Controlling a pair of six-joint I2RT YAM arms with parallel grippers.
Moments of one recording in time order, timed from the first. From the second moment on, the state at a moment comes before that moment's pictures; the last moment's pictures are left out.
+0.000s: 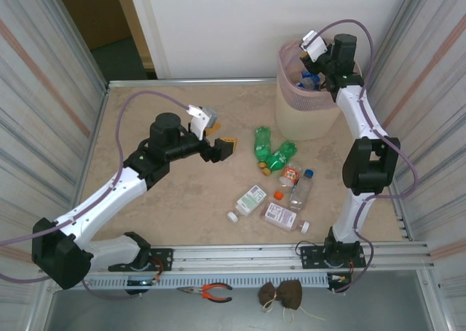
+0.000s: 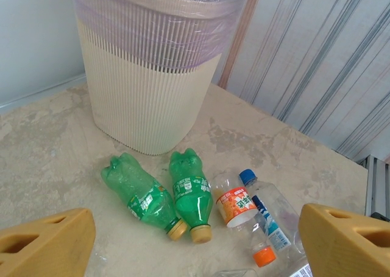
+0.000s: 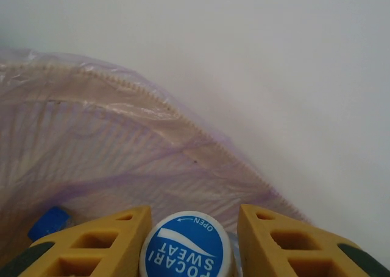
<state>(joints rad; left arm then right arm) -0.61 1.17 0.97 -0.08 0.41 -0.10 0.04 1.94 1.83 -0.15 -0.23 -0.70</state>
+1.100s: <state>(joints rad) -0.72 1.27 1.04 -0.32 0.29 0.02 0.10 1.57 1.75 -0.33 -0.29 -0.34</state>
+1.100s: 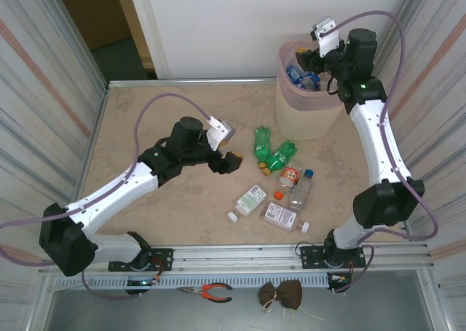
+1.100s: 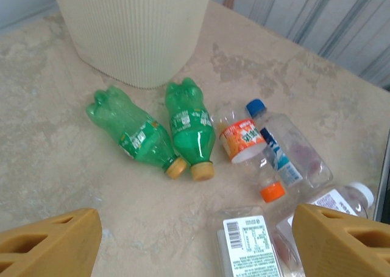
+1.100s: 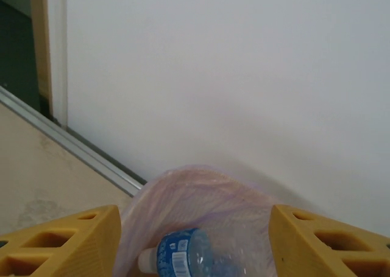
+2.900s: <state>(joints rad) -0.91 1.36 0.94 -0.46 0.12 -0.03 0.06 2.03 2.04 -0.55 -0.34 0.10</state>
